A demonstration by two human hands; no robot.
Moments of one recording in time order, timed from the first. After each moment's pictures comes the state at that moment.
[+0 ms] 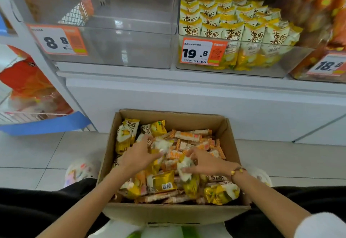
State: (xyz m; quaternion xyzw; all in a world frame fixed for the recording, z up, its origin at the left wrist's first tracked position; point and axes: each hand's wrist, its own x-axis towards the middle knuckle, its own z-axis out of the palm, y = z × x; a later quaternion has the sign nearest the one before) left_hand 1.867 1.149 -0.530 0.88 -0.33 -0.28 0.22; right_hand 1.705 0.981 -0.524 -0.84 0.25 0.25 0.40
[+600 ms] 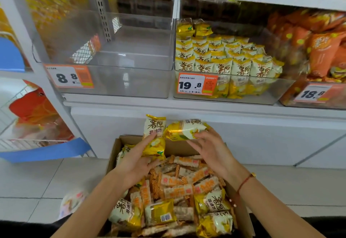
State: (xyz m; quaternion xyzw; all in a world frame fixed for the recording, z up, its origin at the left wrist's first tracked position) left_hand 1.880 1.126 -0.452 0.48 0.02 -0.53 0.70; right_hand 1.745 0.964 -0.434 -0.36 0.23 -0.20 0.88
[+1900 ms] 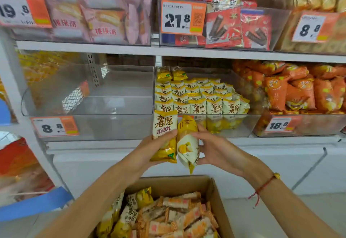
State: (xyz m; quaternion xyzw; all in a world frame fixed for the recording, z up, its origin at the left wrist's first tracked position) left_hand 1.866 1.064 -0.322 0.62 -0.30 -0.45 0.57; right_hand 1.727 0.925 -0.313 -0.64 0.18 -0.05 0.75
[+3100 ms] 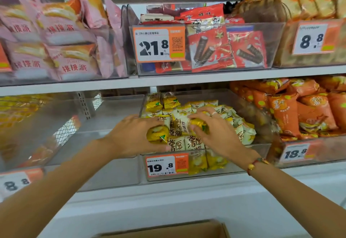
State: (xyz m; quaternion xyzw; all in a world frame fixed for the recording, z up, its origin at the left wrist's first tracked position) left_hand 1.963 0.965 -0.260 0.79 -0.61 0.07 0.04; right_hand 1.785 0.805 -0.294 -0.92 0.22 -0.32 0.08
